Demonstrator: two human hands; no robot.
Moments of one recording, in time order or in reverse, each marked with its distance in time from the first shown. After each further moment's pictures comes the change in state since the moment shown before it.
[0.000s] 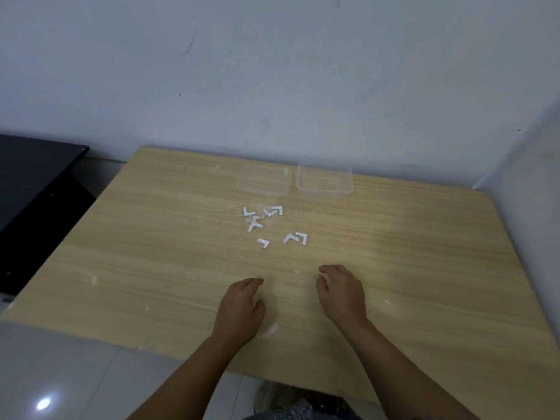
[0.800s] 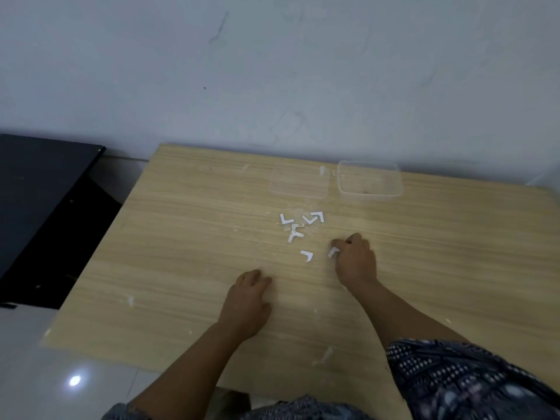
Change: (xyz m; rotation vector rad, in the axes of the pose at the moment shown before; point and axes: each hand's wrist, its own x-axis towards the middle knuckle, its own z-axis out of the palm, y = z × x) left_hand 0.070 -0.086 -0.060 0.244 -0.323 0.013; right_hand 0.107 -0.066 0.066 -0.274 -0.230 0.085
